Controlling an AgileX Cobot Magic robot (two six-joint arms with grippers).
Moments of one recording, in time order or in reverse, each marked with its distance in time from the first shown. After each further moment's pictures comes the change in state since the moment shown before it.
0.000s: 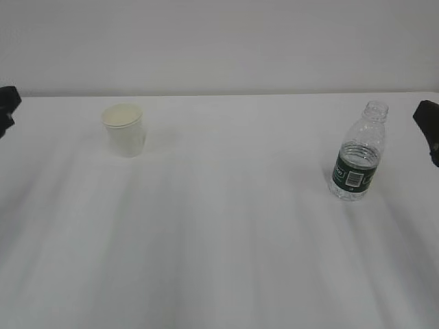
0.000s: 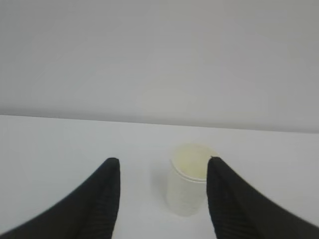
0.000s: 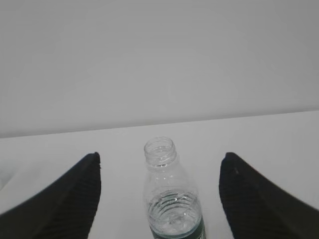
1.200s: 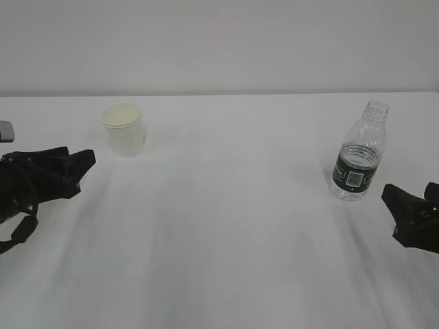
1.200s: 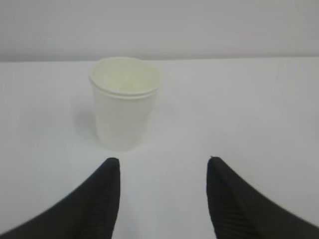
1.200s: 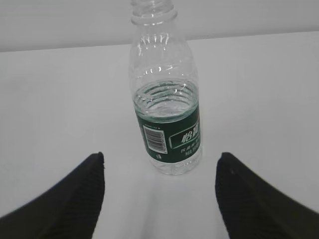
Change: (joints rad) left arm 0.000 0.487 -0.004 0.312 -0.418 -0.061; right arm 0.000 0.487 0.163 -0.024 -0.467 -0.067
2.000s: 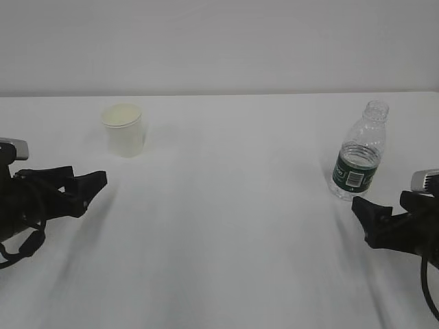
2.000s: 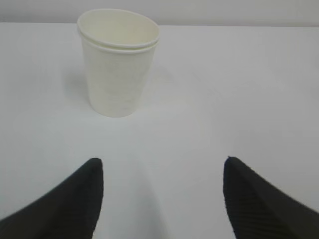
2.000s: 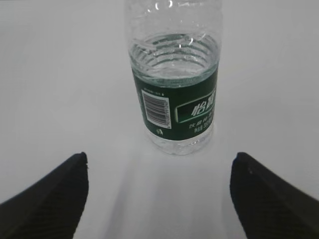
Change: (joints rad) left arm 0.000 0.093 -0.002 0.029 -0.005 0.009; right arm 0.000 0.231 -0.121 -0.028 -0.004 -0.061
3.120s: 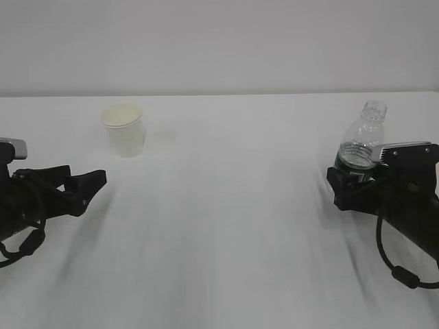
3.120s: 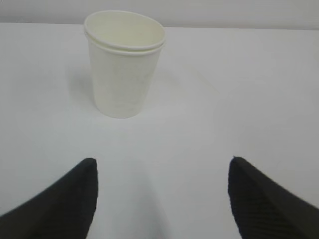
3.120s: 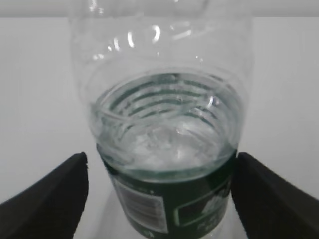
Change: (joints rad) left arm 0.000 0.000 0.000 -0.016 0.000 -0.002; right arm 0.000 0.235 -0.302 -0.006 -0.002 0.000
